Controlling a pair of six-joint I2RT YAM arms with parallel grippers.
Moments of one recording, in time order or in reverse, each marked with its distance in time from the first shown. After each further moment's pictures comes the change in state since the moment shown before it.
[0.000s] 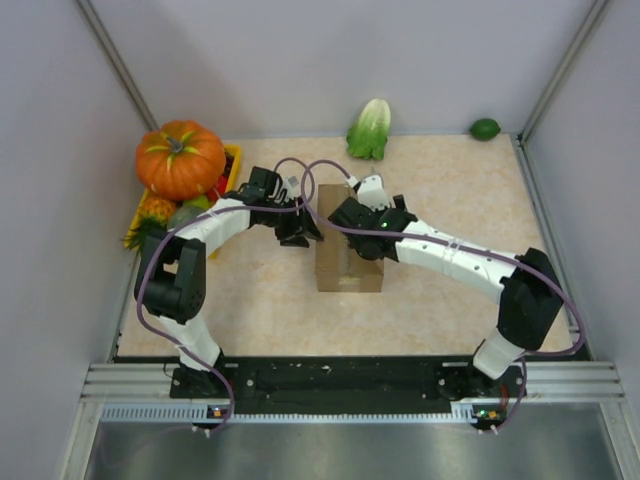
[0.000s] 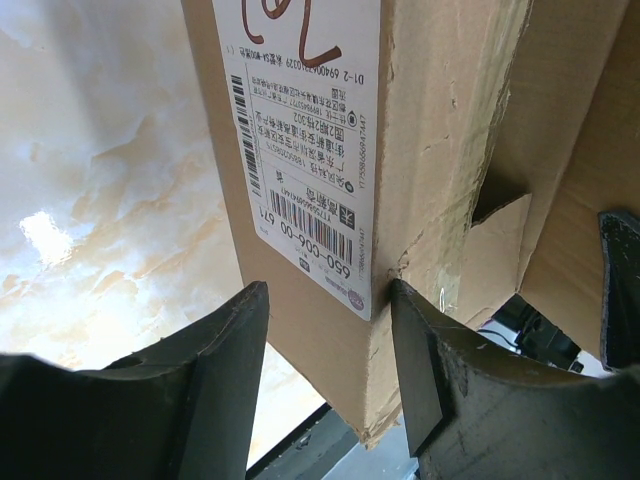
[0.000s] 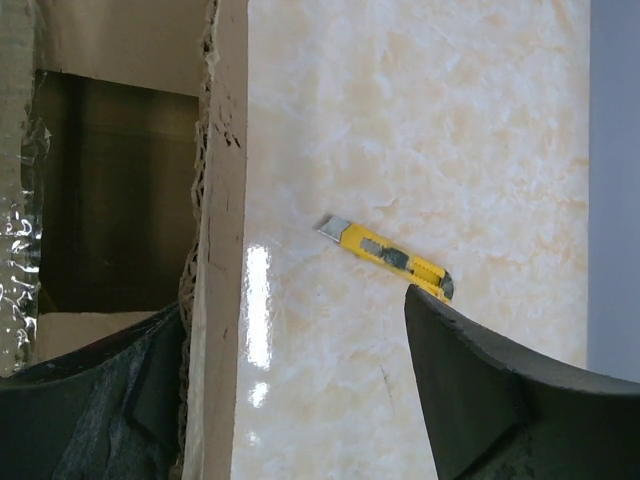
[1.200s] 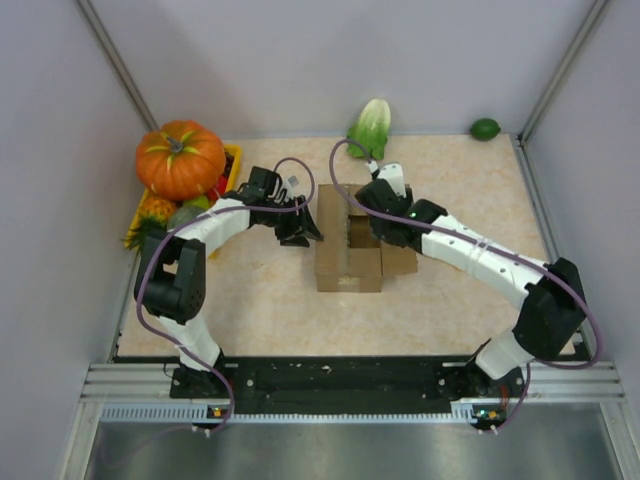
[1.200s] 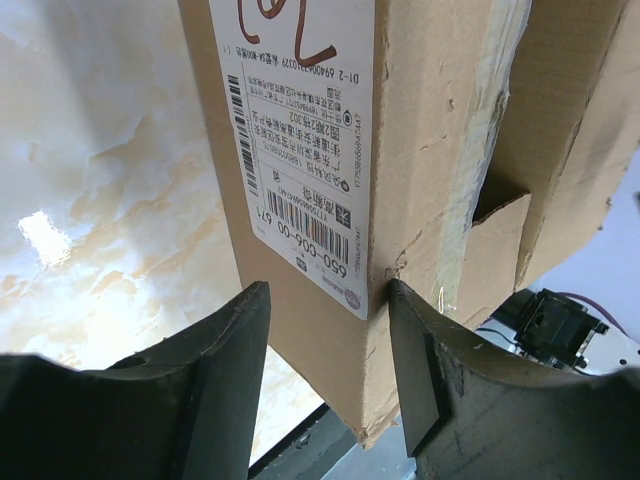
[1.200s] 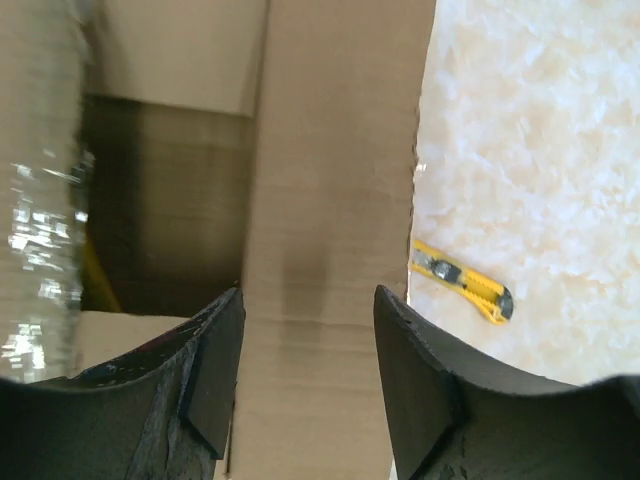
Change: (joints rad) left arm 0.001 -0.001 0.000 0.002 0.008 0.001; right arm -0.135 -0.105 -0.088 0.110 -0.257 -0.058
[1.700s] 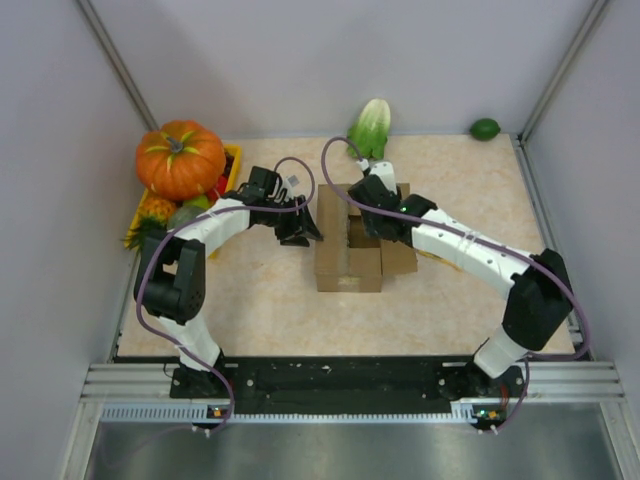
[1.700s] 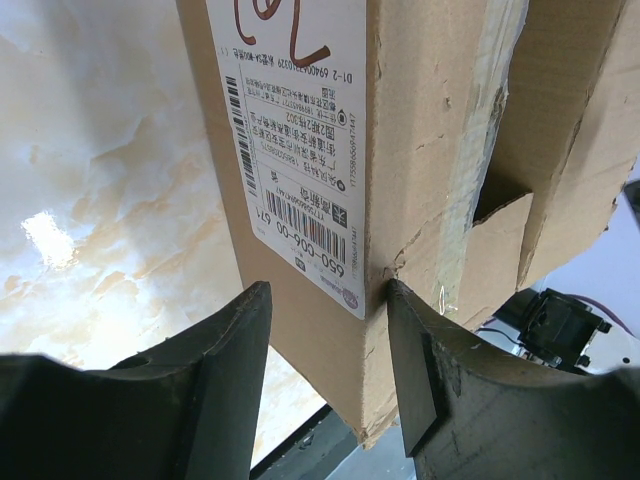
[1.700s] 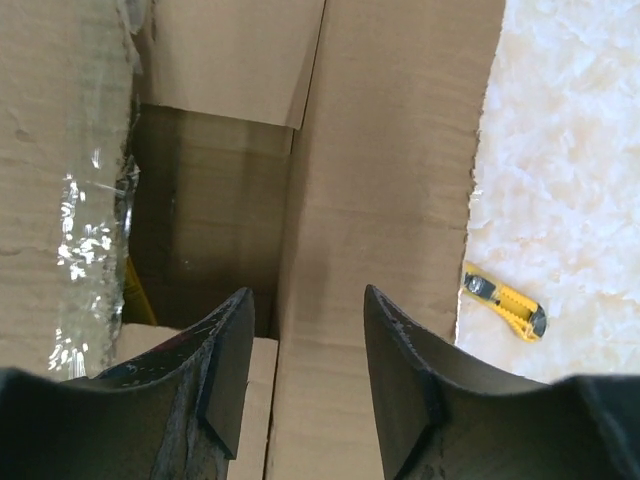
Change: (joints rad) left arm 0.000 -0.005 0.000 0.000 -0.004 0.008; right arm -0.005 0.048 0.087 0.014 -0.067 -0.020
